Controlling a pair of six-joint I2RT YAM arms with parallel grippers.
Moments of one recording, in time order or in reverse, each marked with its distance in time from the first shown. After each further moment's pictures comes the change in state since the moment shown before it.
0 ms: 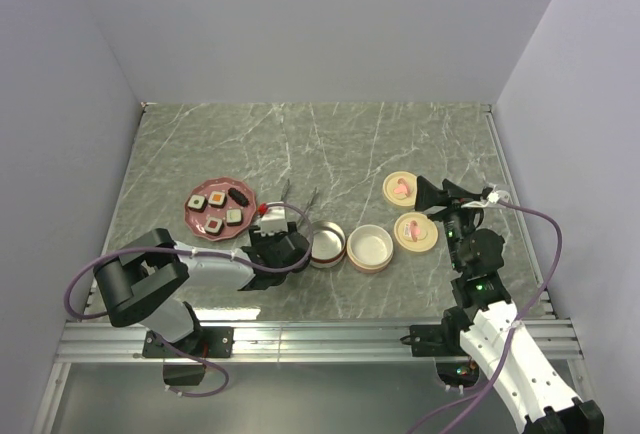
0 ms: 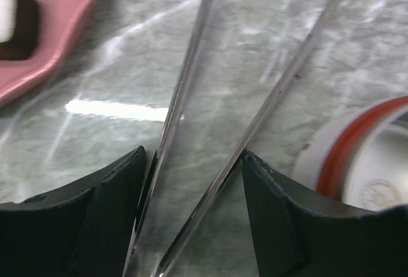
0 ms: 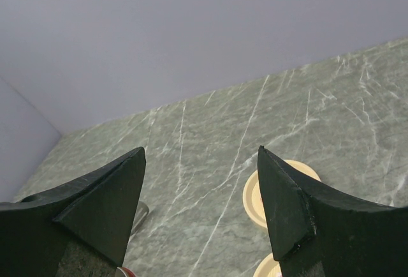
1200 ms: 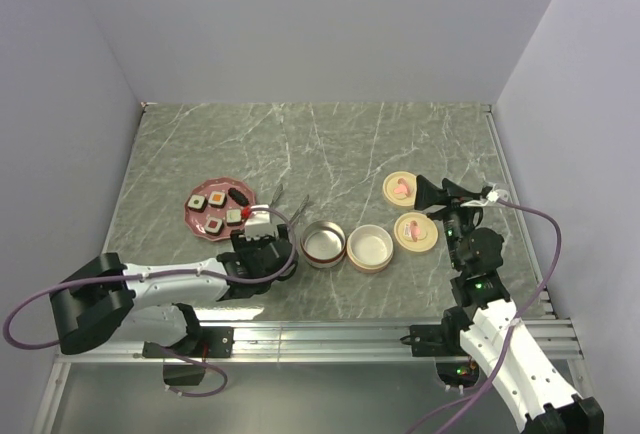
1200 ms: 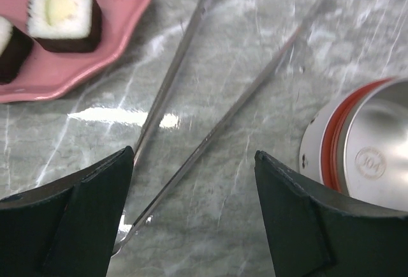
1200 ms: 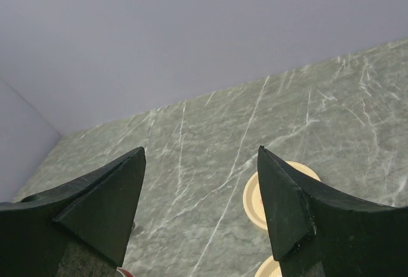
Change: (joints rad) left arm -0.044 -0.266 -0.053 -0.191 -0.027 -0.025; right arm 0.000 0.018 0.000 0.022 0.001 0.000
